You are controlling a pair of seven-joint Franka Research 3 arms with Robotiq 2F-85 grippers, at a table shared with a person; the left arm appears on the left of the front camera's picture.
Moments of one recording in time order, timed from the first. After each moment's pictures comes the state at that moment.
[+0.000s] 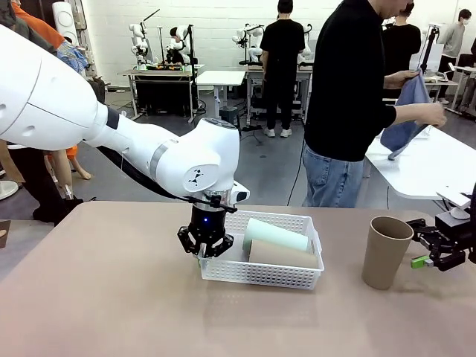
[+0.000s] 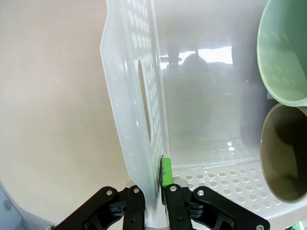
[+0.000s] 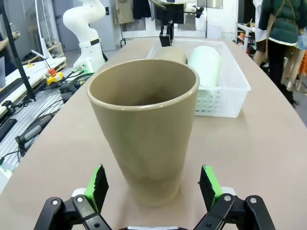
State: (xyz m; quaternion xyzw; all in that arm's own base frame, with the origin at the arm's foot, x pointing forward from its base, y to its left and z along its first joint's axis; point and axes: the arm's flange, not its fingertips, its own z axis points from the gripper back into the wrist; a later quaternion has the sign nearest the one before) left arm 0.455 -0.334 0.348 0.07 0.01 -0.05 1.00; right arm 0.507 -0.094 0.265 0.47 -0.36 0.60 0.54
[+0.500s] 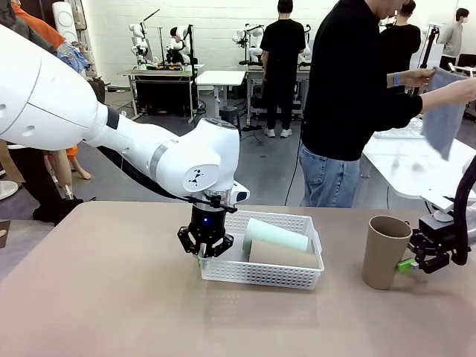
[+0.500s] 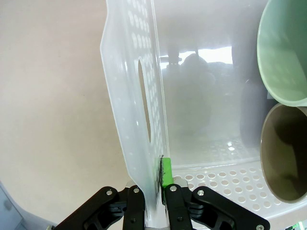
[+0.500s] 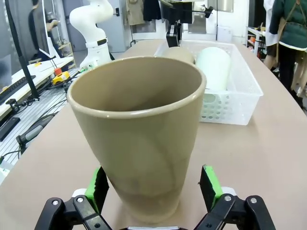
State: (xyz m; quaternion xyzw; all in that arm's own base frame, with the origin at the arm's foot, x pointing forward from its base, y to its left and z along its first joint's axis) left arm 0.455 -0.334 0.348 0.07 0.01 -0.05 1.00; right arm 0.516 -0.066 0.249 0.48 -0.35 0.61 0.52
